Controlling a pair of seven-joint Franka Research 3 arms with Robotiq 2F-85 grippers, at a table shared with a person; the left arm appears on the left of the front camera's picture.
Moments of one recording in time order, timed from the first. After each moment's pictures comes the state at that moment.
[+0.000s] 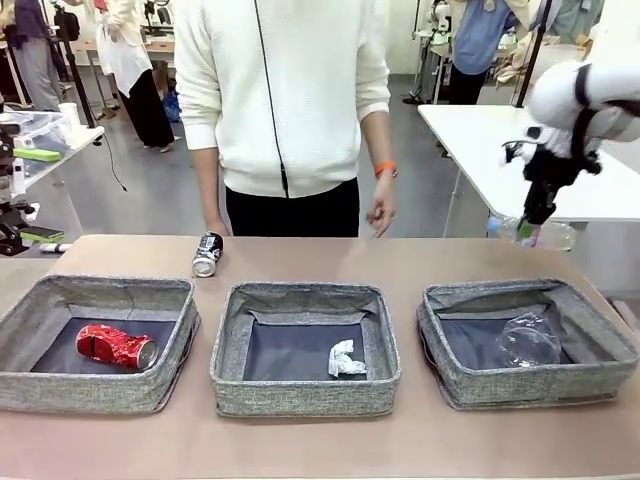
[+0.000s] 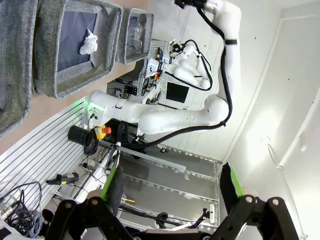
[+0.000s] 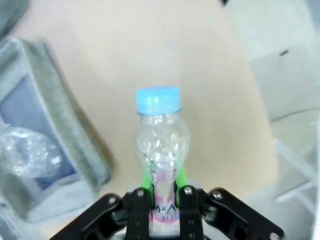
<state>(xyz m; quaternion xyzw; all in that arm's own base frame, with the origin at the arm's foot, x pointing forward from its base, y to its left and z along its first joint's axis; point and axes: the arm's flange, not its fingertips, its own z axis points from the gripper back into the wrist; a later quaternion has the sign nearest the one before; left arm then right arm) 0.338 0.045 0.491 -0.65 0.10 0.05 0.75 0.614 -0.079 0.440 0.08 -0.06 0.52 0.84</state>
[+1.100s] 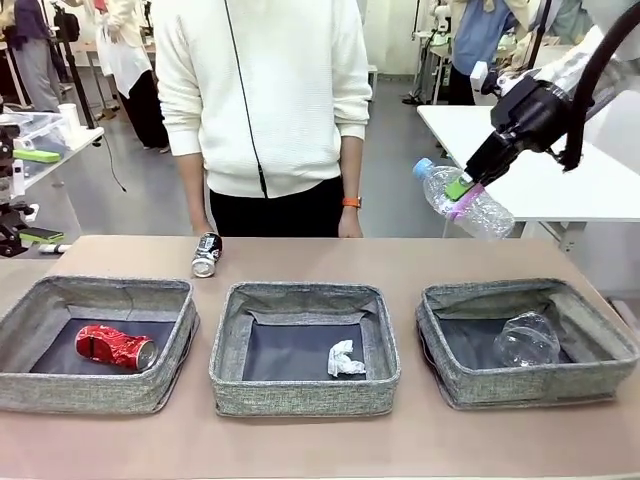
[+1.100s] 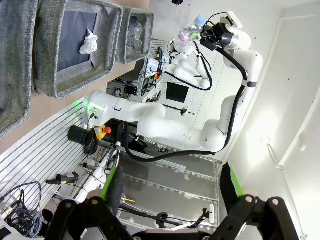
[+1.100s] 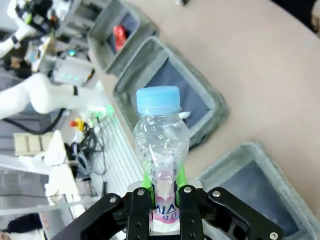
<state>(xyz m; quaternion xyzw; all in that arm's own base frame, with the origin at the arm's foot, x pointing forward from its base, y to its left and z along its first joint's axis) 0.338 0.045 0.491 -0.65 0.10 0.05 0.75 0.477 0.070 0.536 0.38 -0.08 0.35 0.85</state>
